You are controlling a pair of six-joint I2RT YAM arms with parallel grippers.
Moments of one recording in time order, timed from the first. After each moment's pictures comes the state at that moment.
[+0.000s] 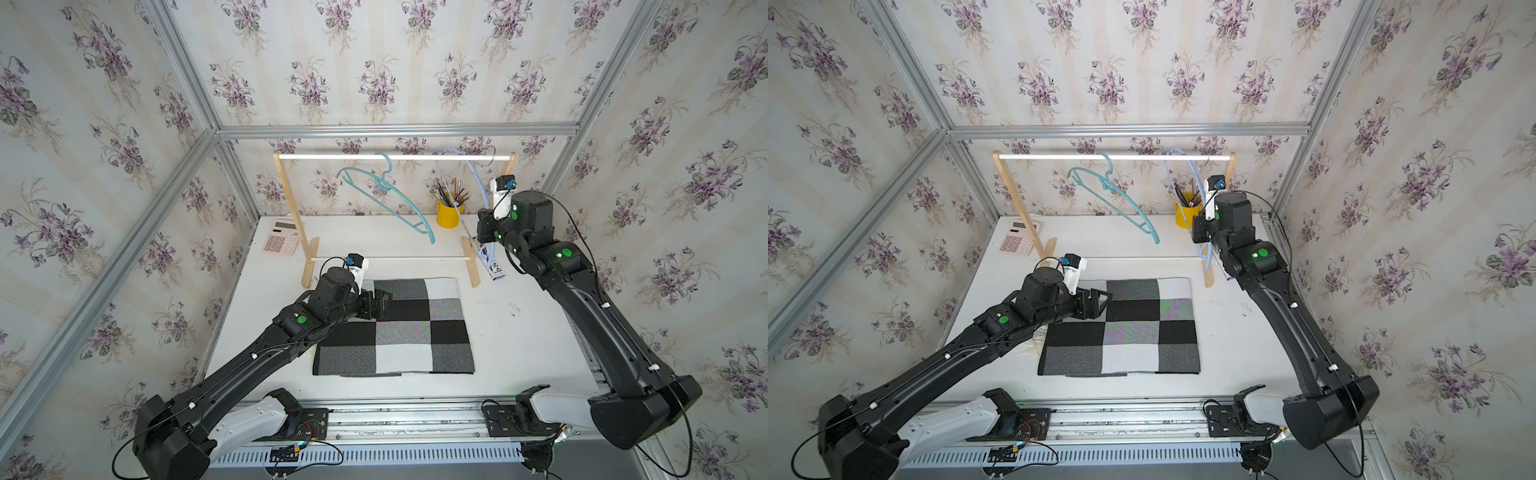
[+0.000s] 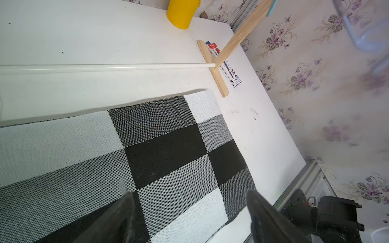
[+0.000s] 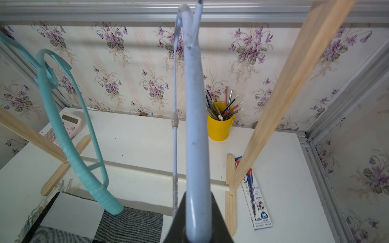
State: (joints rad) left arm -0.70 1.06 0.88 -0.42 0.13 -0.54; right arm 0.38 1.28 1.42 -0.58 0.17 0.12
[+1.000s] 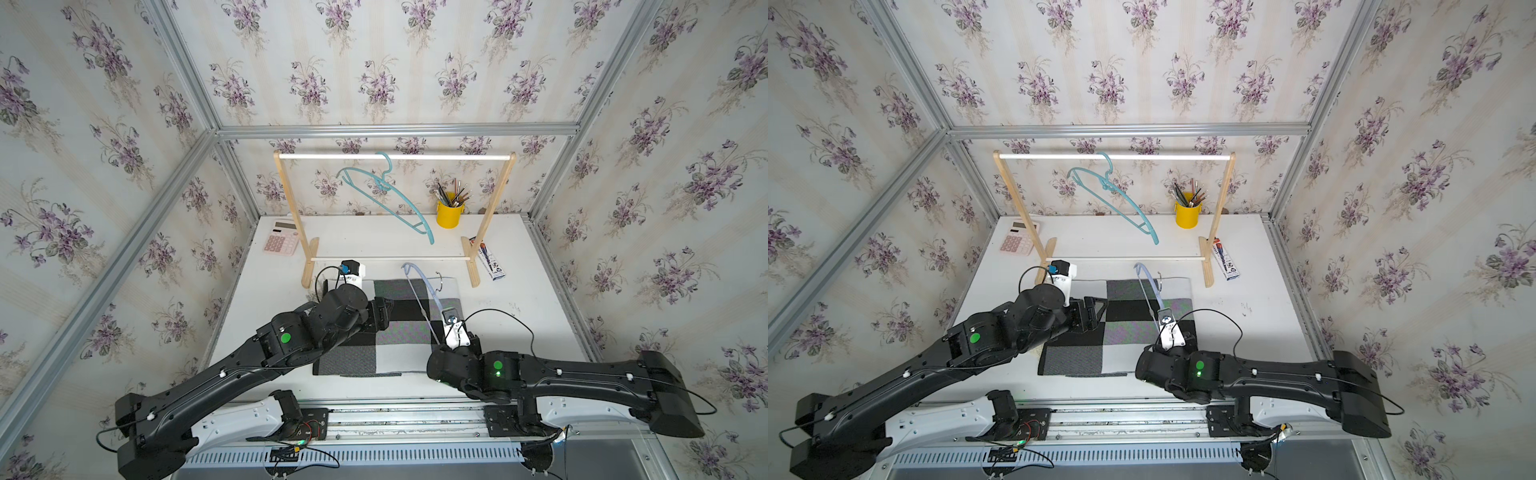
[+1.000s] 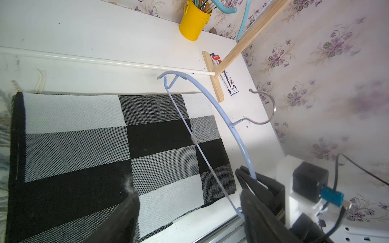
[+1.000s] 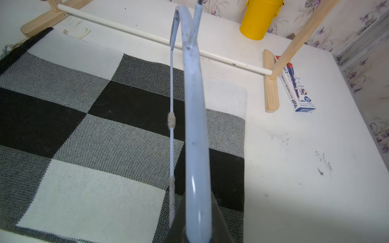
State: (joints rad) left arm -1.05 1.01 1.10 -0.75 -0.28 -0.84; right arm 1.40 1.15 0.68 -0.64 0.94 0.82
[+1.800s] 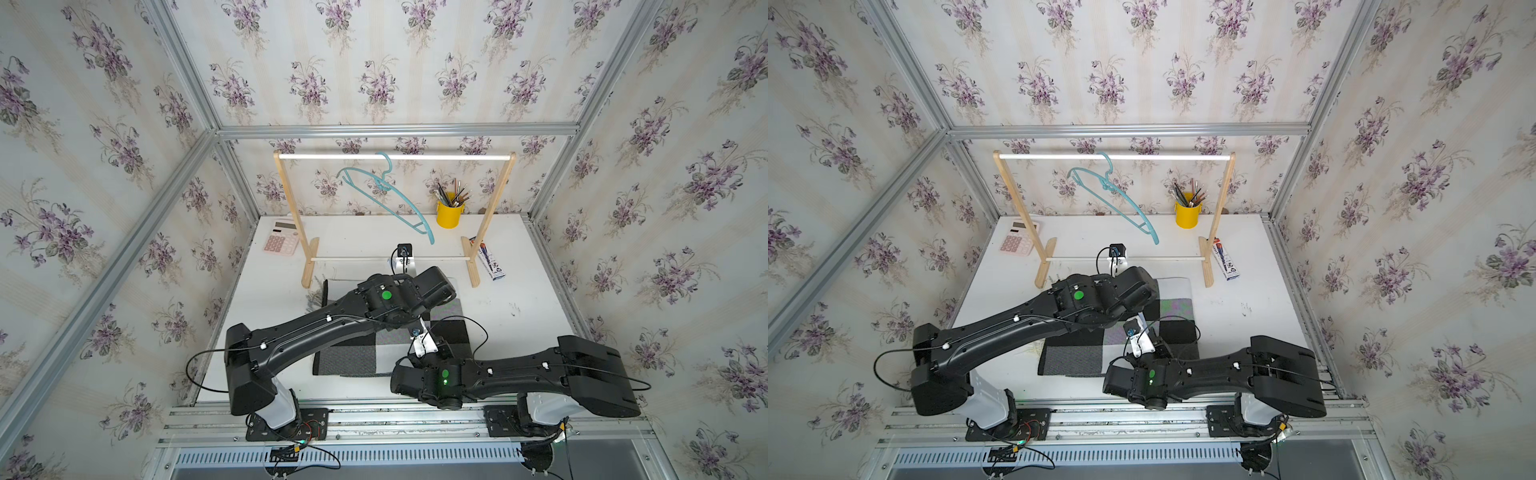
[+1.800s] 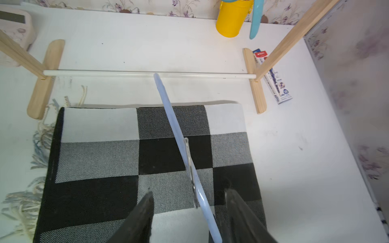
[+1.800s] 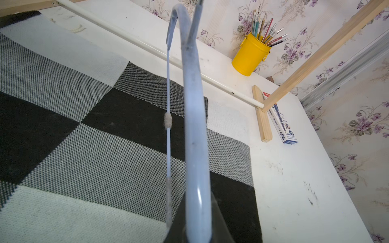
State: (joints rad) left arm -1.16 1.64 1.68 -1.09 -0.60 -0.98; right arm 1.45 1.52 0.77 -0.49 1.14 0.78
